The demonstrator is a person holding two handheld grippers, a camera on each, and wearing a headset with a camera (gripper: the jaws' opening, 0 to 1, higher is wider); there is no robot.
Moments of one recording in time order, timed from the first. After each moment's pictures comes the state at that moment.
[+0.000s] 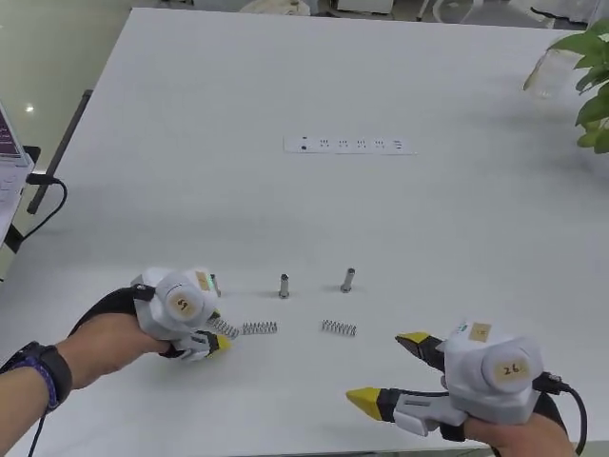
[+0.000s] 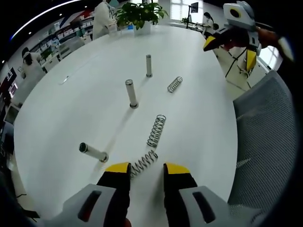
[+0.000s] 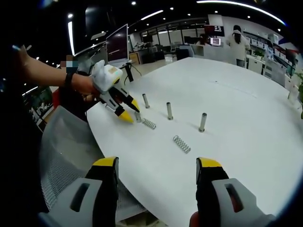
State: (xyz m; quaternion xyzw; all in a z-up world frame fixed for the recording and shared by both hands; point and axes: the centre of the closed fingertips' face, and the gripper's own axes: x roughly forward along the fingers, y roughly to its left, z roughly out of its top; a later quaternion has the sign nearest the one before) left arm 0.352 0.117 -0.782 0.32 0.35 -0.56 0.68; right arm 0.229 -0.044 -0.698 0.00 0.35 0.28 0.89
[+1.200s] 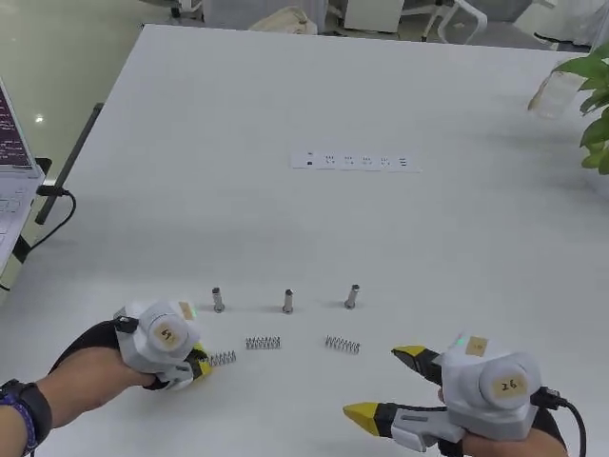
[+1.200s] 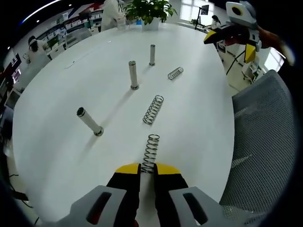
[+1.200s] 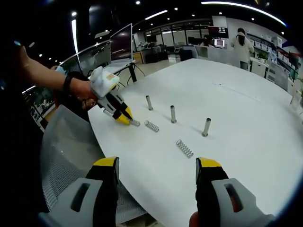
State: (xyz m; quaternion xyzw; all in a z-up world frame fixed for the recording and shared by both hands) left arm 0.337 0.146 -0.794 0.30 0.38 -0.54 0.69; right arm 0.234 -0.036 -0.694 -0.01 0.35 0.29 0.89
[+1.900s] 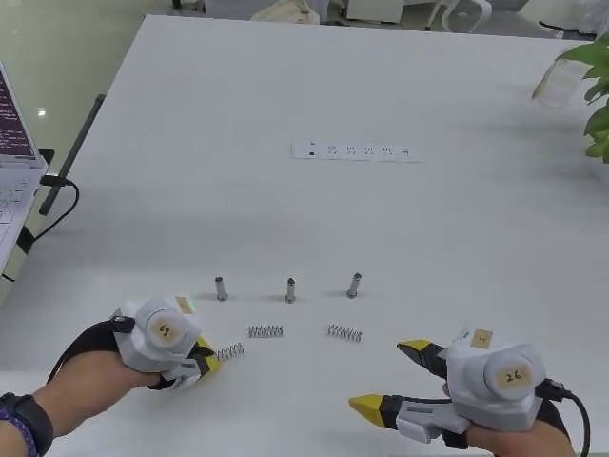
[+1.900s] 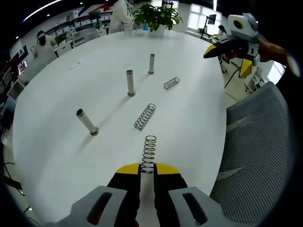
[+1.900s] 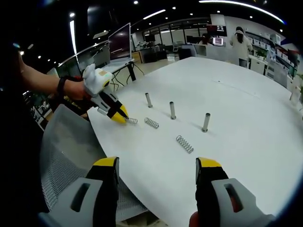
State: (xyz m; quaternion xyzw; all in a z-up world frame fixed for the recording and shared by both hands) left arm 0.318 0.142 -0.775 0.25 0.38 -0.53 0.72; right arm 0.227 -0.039 -0.700 0.00 0.35 0.29 0.89
